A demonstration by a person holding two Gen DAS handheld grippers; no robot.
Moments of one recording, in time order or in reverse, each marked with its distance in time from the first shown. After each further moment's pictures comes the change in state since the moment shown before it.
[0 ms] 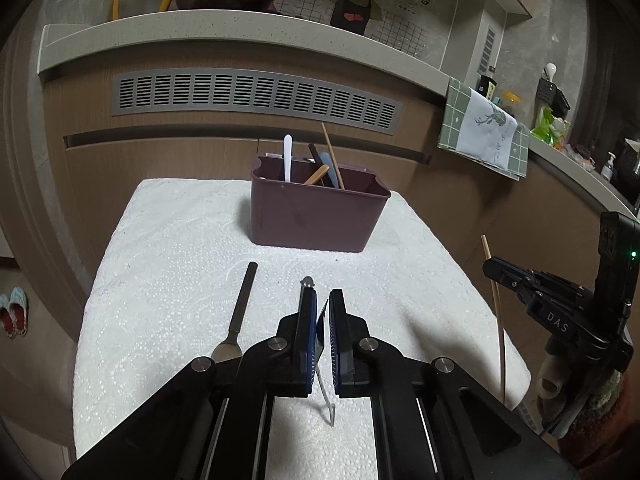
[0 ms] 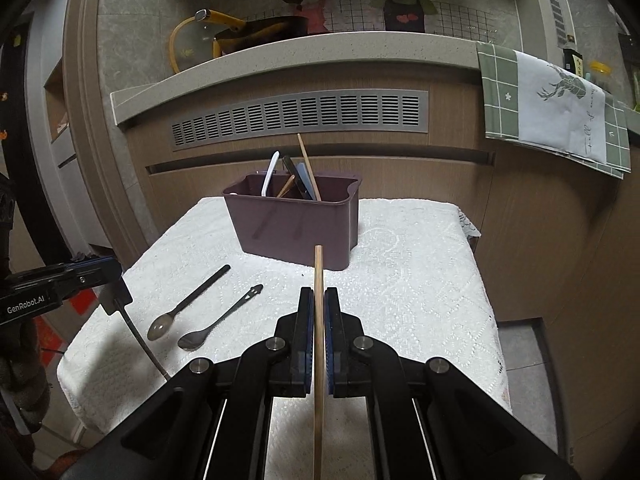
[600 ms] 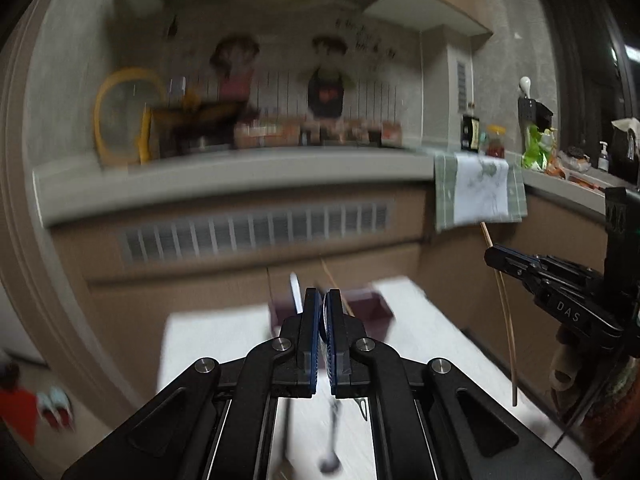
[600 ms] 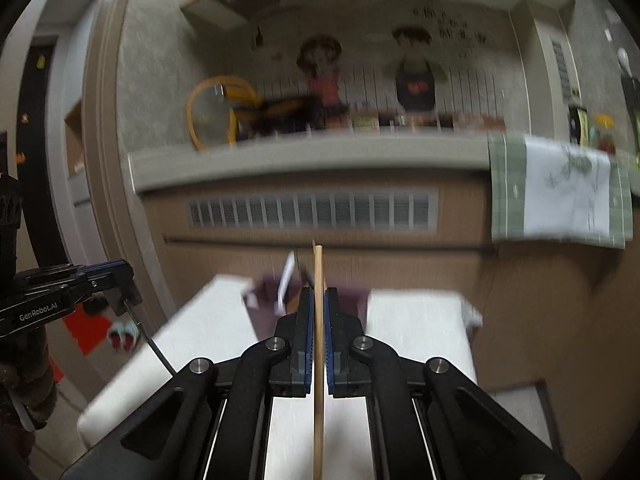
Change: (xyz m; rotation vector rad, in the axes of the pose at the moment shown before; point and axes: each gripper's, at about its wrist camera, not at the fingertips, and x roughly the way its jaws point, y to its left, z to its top) left arm -0.057 -0.040 0.132 0.239 -0.273 0.097; right arm -0.043 0.002 0.094 -0.029 -0.251 0.047
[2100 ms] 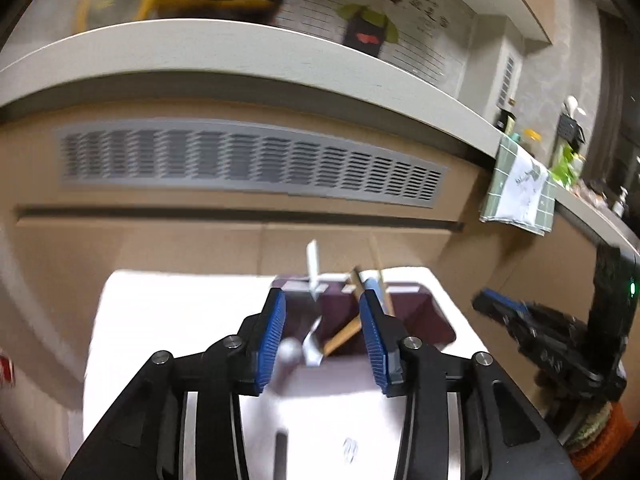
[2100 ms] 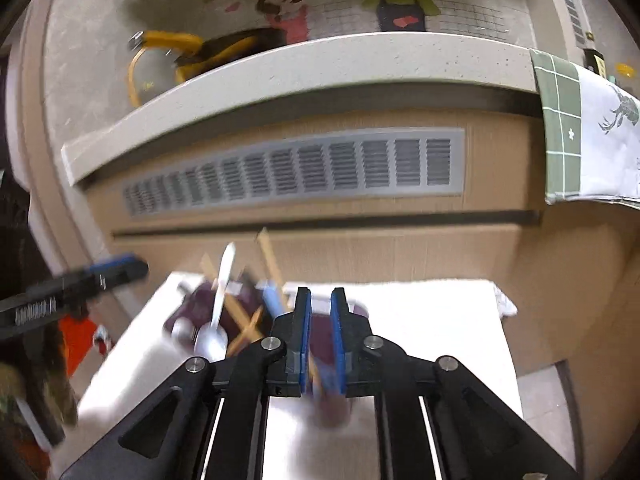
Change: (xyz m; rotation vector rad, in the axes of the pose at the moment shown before) left arm 0.170 0.084 -0.064 -0.268 0.195 -0.111; right arm 0.167 -0.035 -0.018 0.091 0.223 -0.033
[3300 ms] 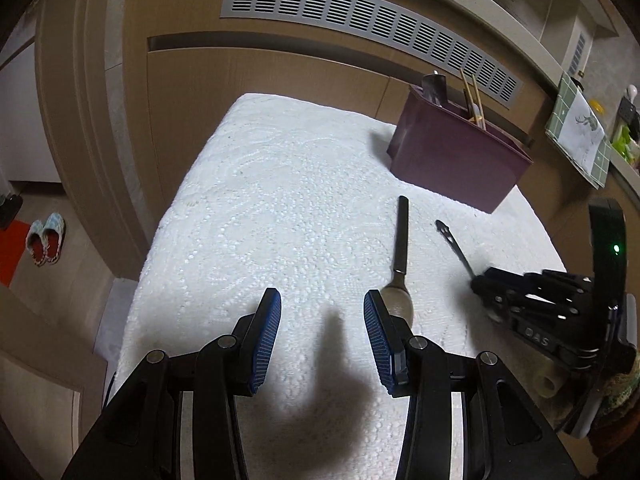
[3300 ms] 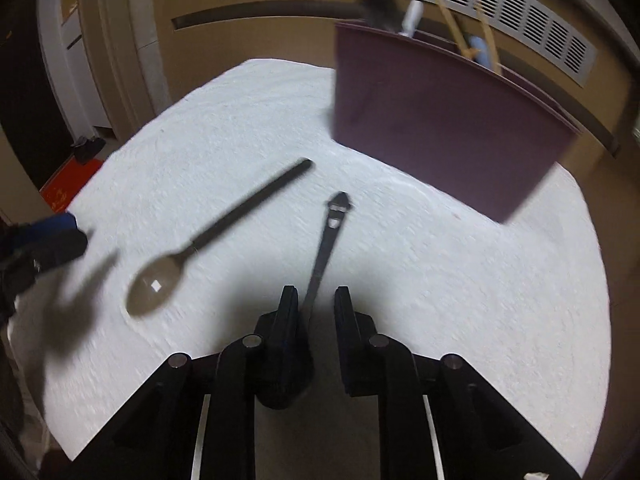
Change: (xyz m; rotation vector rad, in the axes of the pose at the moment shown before) left arm -0.084 0.064 -0.183 -0.144 0.210 0.218; right arm 0.030 0.133 -0.155 -0.255 0.446 -0.002
